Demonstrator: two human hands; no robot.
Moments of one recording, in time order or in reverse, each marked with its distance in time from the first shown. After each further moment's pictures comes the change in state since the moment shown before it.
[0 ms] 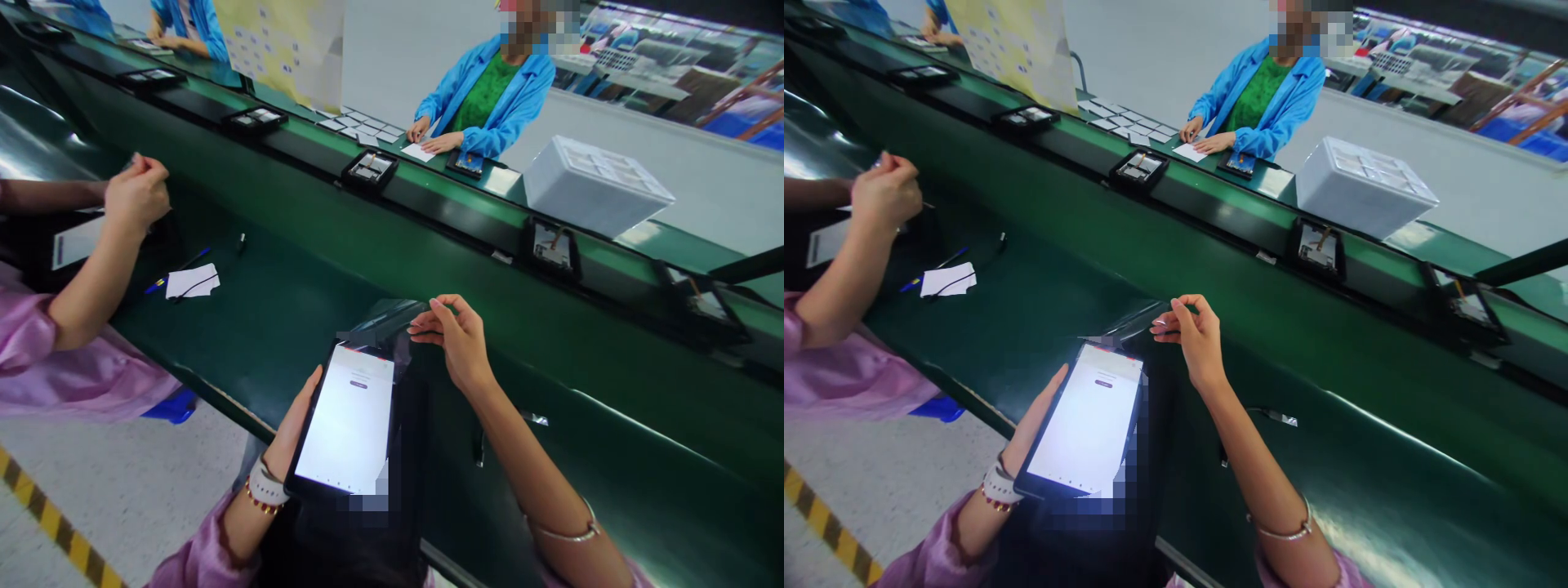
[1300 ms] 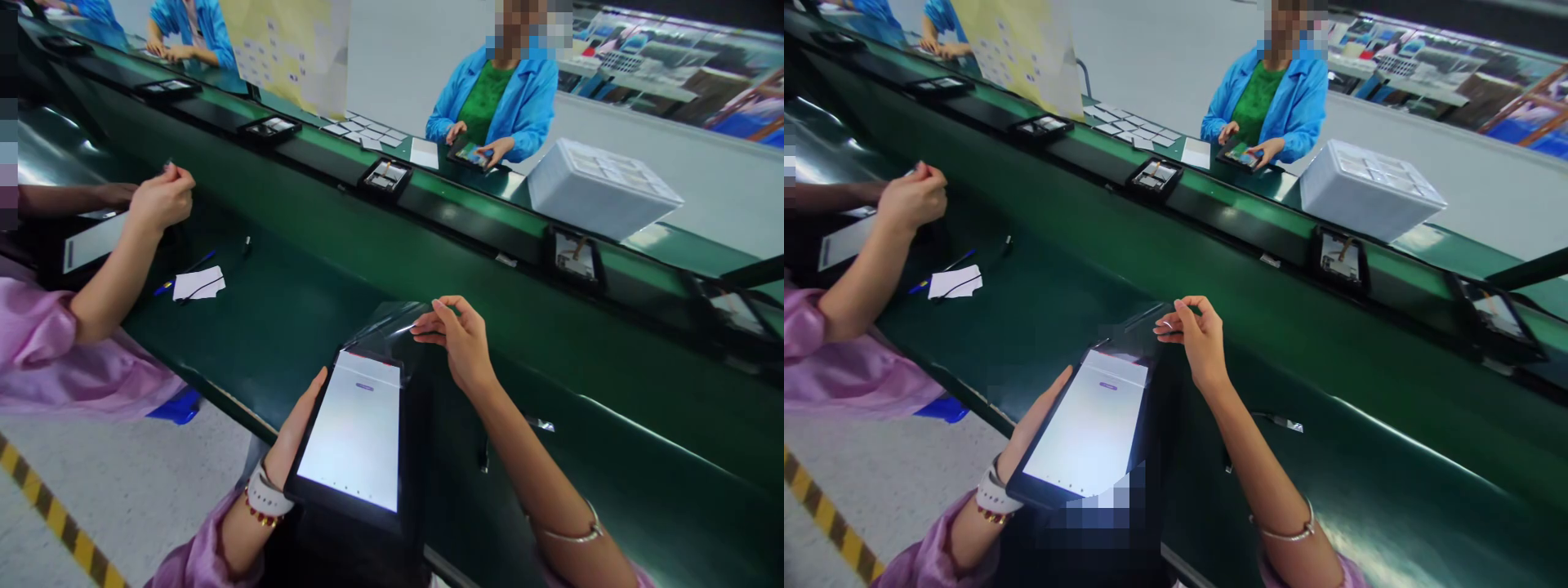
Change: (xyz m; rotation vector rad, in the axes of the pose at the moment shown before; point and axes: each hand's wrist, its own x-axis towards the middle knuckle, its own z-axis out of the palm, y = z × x) left_hand -0.007 -0.002 0.025 0.157 0.019 0.044; right_hand 0.006 0.003 0.000 -0.007 0.009 -0.007
